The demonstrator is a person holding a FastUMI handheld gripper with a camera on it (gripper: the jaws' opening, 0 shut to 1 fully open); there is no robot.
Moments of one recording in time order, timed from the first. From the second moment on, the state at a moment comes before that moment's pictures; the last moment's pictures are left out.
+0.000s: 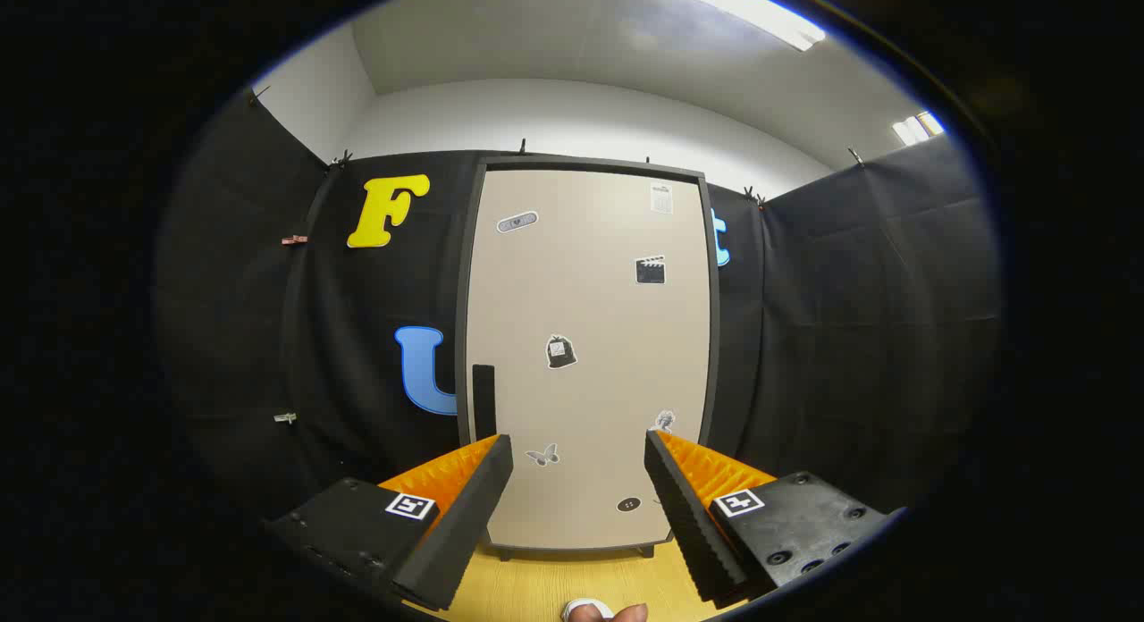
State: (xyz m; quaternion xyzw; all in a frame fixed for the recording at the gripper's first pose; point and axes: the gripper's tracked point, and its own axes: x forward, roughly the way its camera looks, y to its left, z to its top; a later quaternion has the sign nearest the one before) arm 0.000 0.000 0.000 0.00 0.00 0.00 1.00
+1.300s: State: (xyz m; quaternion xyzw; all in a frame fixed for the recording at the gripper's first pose) arm 0.043 0.061 0.012 0.01 -0.01 0.04 1.00
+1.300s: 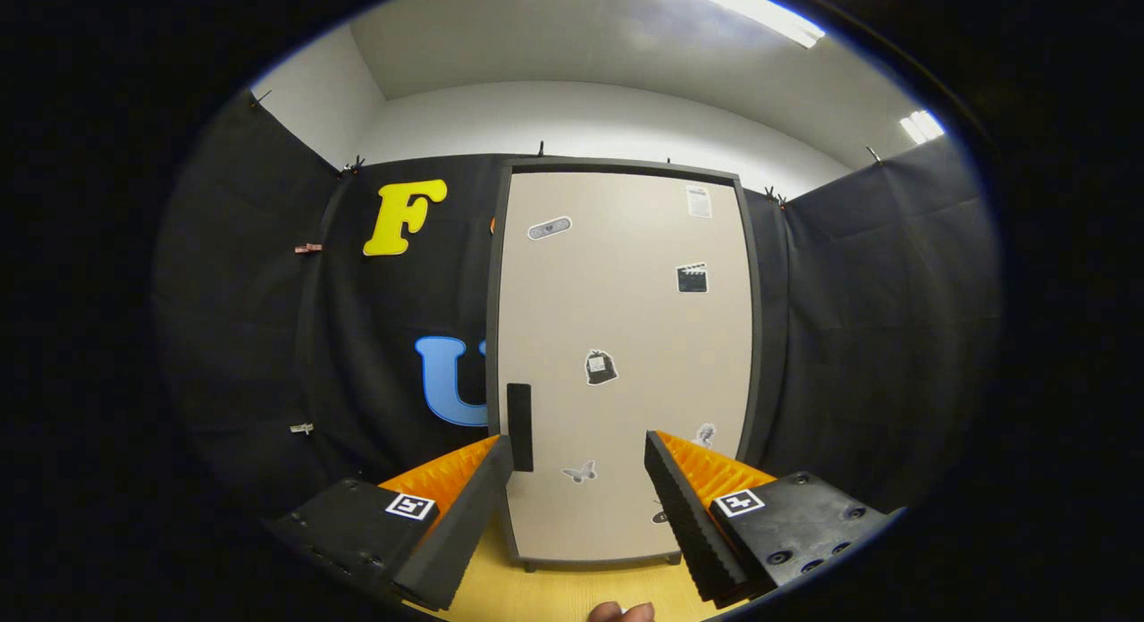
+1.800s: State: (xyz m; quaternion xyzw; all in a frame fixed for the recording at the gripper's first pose) arm 0.169 0.129 -0.043 0.01 0.02 0.06 1.00
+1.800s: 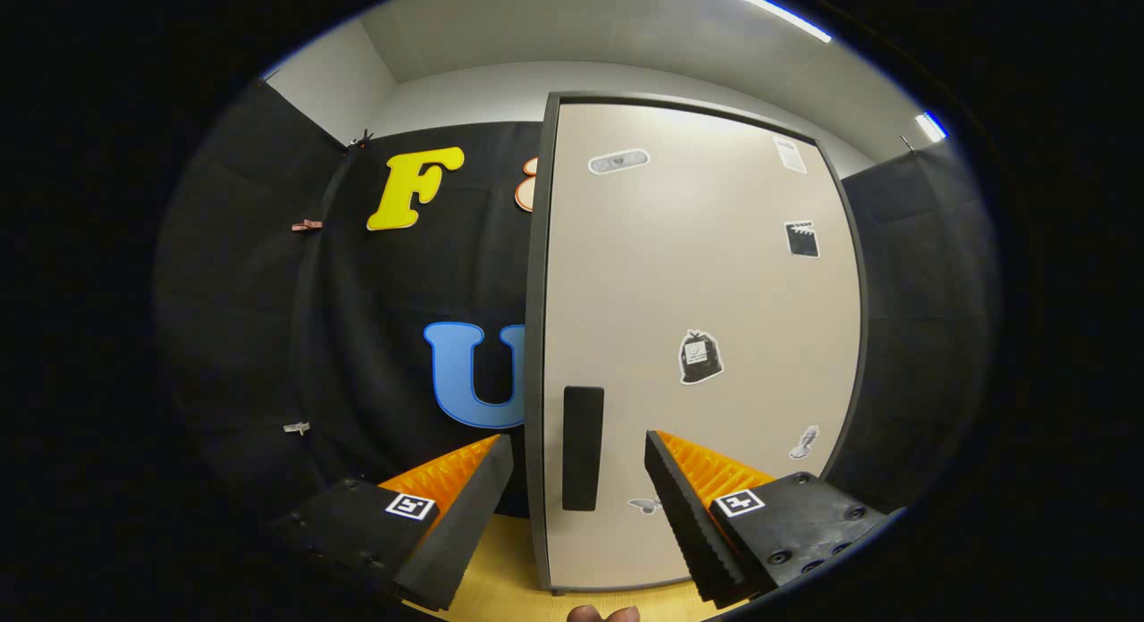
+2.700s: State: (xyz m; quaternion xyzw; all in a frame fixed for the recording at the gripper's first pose) arm 0.224 0.121 -0.094 0.01 0.07 0.01 1.00
